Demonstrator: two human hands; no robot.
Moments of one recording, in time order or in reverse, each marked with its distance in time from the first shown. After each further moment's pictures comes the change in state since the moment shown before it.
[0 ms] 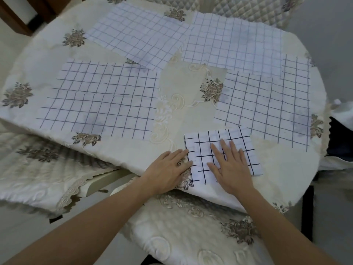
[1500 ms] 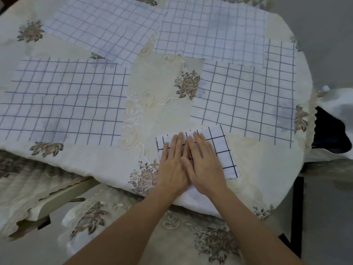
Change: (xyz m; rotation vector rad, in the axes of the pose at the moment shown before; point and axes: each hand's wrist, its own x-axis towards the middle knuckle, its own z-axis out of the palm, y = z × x) left_hand 0.104 0.083 0.020 -0.106 0.130 -0.393; right_hand 0.023 -0.003 -0.013 0.280 0.107 -0.075
